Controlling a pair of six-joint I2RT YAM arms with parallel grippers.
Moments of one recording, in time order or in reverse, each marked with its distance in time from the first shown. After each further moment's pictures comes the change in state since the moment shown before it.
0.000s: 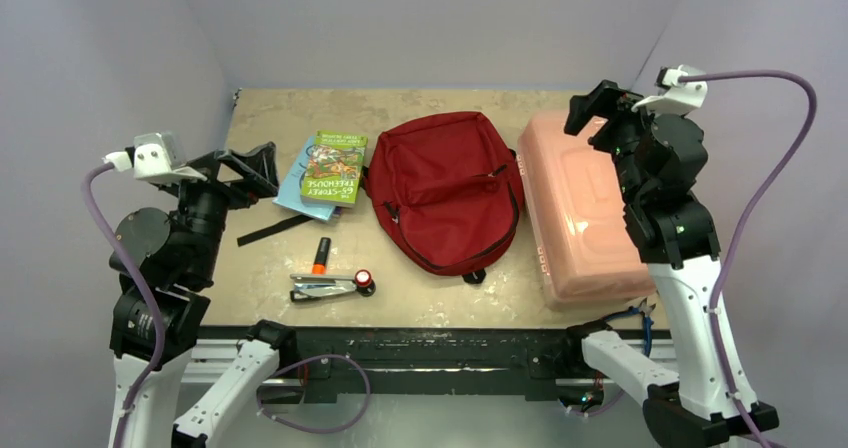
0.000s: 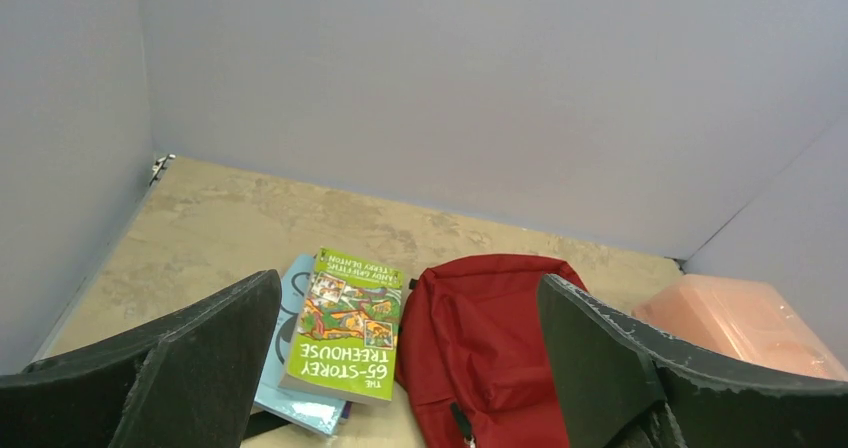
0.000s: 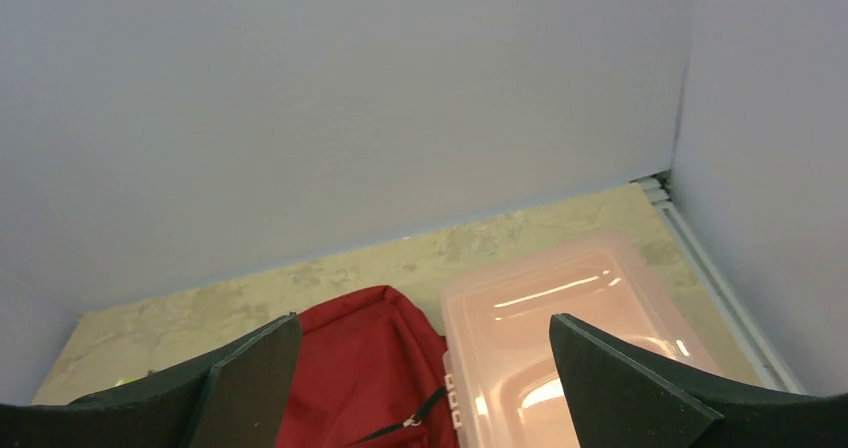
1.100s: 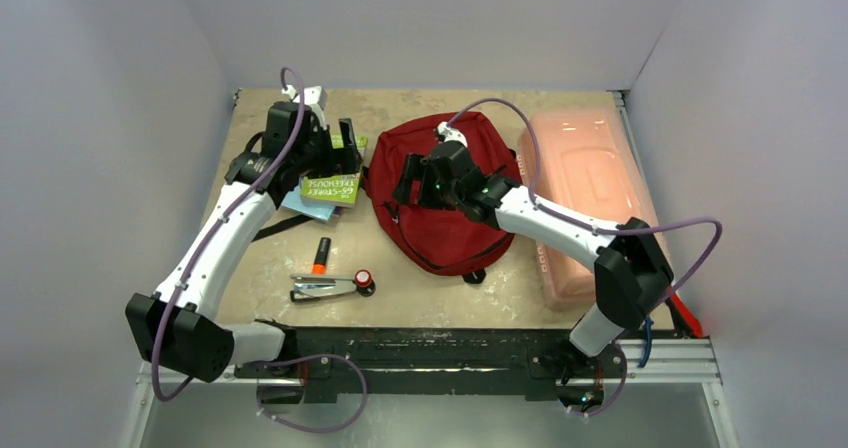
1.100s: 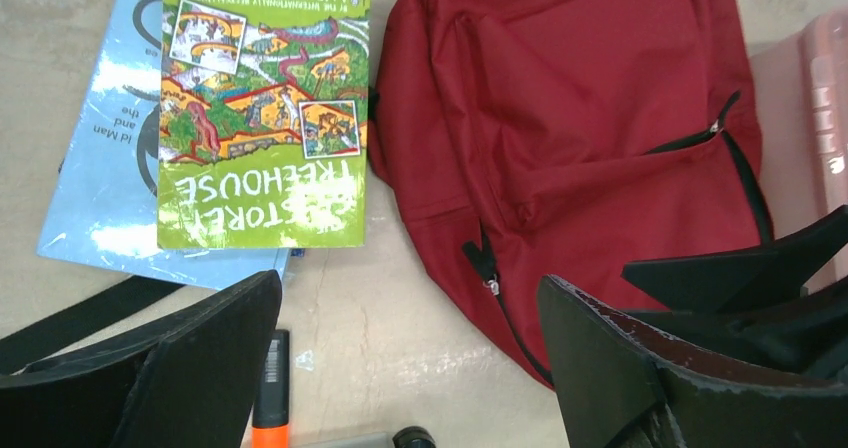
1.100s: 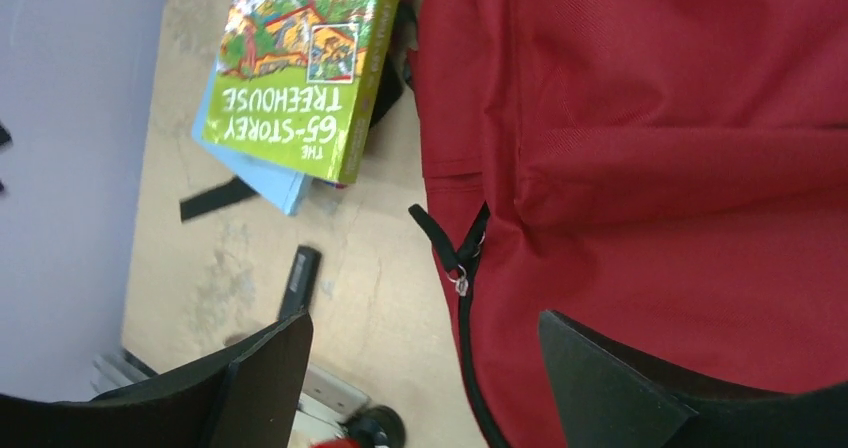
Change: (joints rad) left arm 0.001 0.661 0.025 -0.119 0.269 -0.054; right arm 0.570 0.646 -0.164 0.248 -0.245 0.432
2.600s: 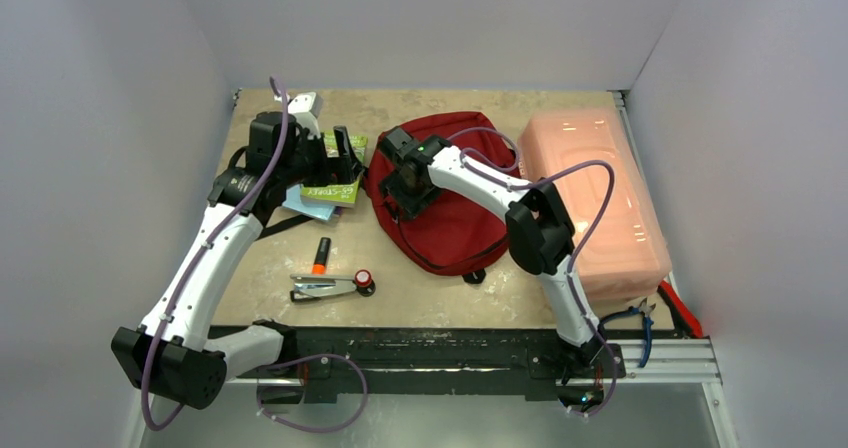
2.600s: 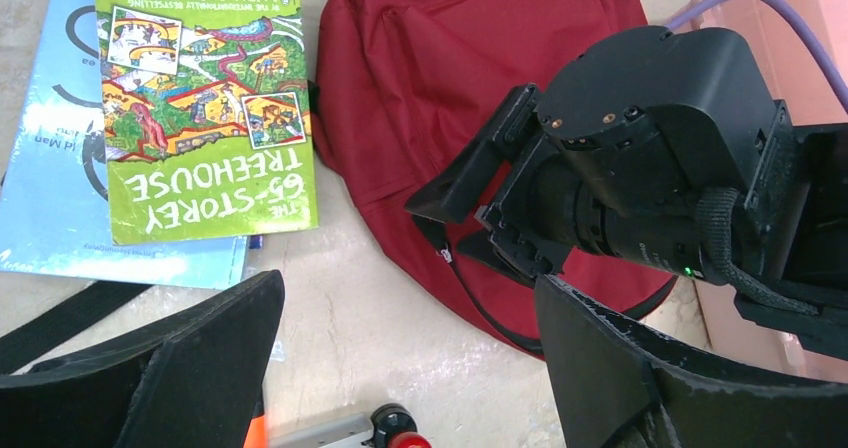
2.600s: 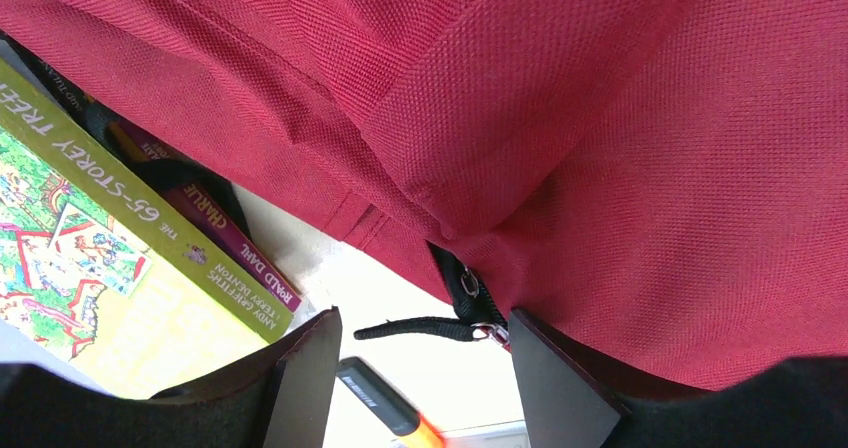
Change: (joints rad) left arm 0.013 -0.109 -0.054 -0.001 0.135 0.016; right arm 0.014 0.595 0.712 -0.736 0.040 0.877
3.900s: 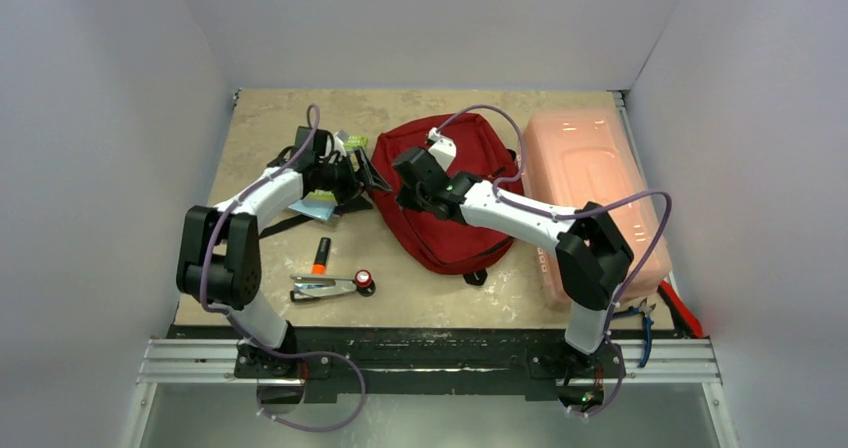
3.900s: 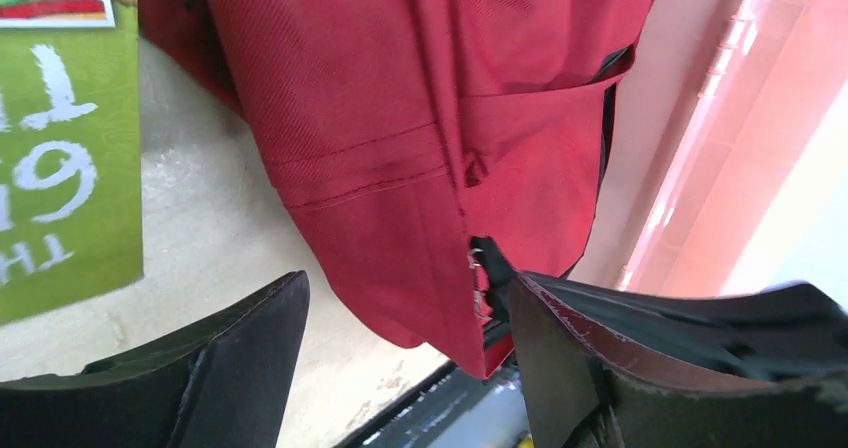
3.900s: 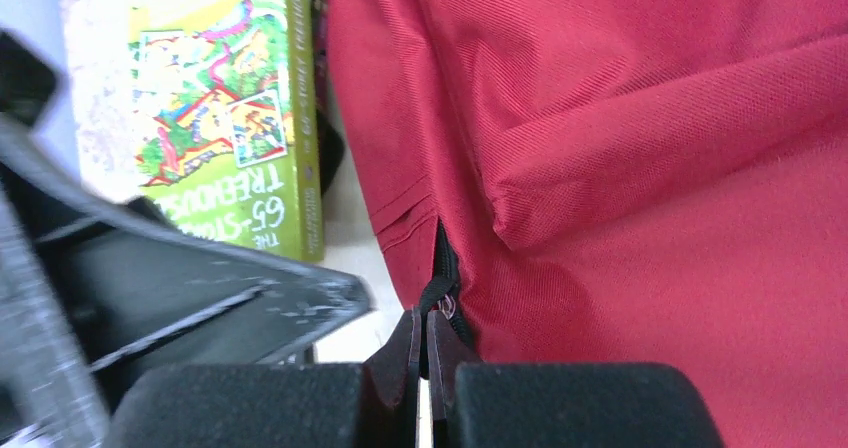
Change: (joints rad) left arm 0.098 0.459 -0.141 0.266 0.462 -0.358; right arm 0.076 -0.373 -0.509 0.552 0.247 -0.508
